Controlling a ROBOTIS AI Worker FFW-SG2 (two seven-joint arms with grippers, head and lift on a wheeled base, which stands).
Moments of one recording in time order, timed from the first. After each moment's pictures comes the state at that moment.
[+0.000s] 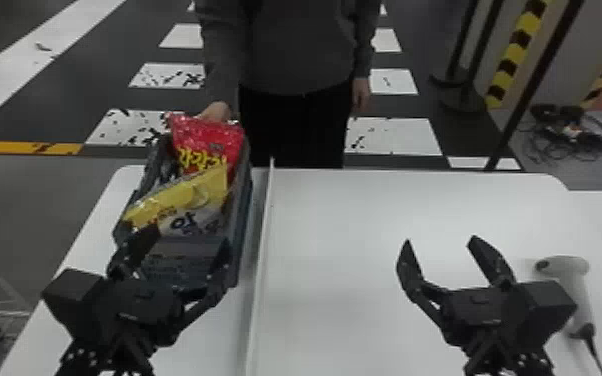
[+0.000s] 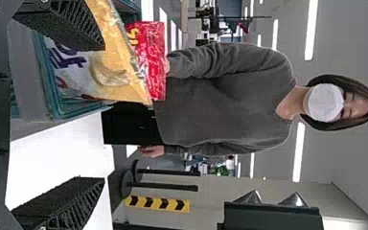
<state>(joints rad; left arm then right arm) 0.57 0.05 0.01 -2.16 0.04 0.09 -0.19 0.47 -0.01 0.05 -1.95 -0.01 -0.02 0.08</state>
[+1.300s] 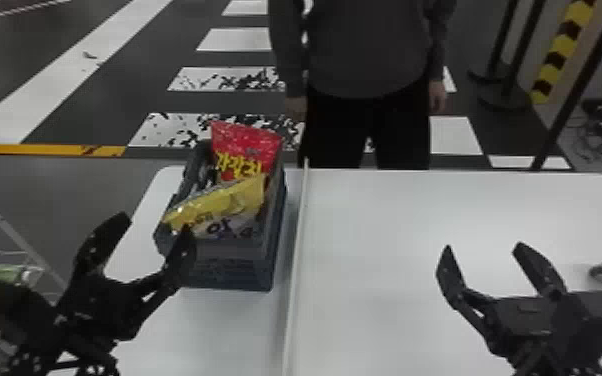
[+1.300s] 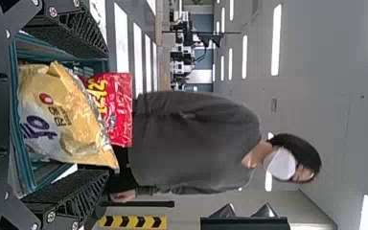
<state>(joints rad) 0.59 0.07 0.24 -2.13 0.20 -0.07 -0.34 0.47 -0.01 0.05 -1.94 -0.01 -0.02 0.07</state>
